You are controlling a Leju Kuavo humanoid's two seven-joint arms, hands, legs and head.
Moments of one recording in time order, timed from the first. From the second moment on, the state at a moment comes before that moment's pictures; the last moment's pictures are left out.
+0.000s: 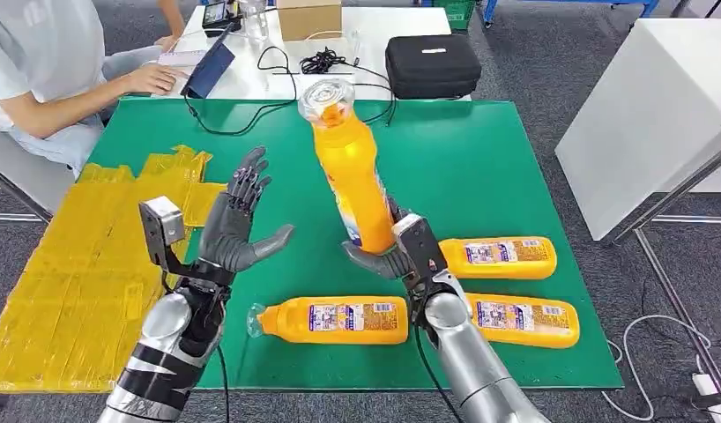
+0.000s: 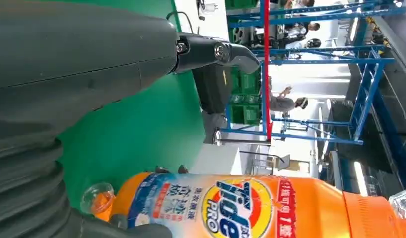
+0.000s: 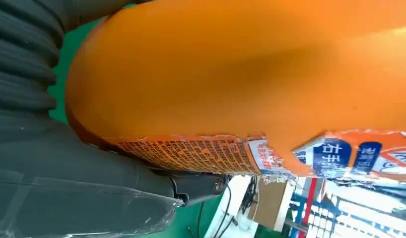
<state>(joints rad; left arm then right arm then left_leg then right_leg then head) -0.30 -0.08 -0.34 -1.40 0.23 -0.09 -0.29 -0.40 0.15 0.34 -1.04 0.13 0.04 -0.39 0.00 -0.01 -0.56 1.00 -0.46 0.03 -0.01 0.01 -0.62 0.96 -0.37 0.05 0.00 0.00</state>
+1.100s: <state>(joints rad) -0.28 -0.06 -0.44 -1.45 0.30 -0.19 -0.30 -0.45 0.16 0.45 -0.90 0.25 -0.09 -0.40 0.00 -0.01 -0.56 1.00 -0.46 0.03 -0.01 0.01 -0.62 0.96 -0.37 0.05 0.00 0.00</state>
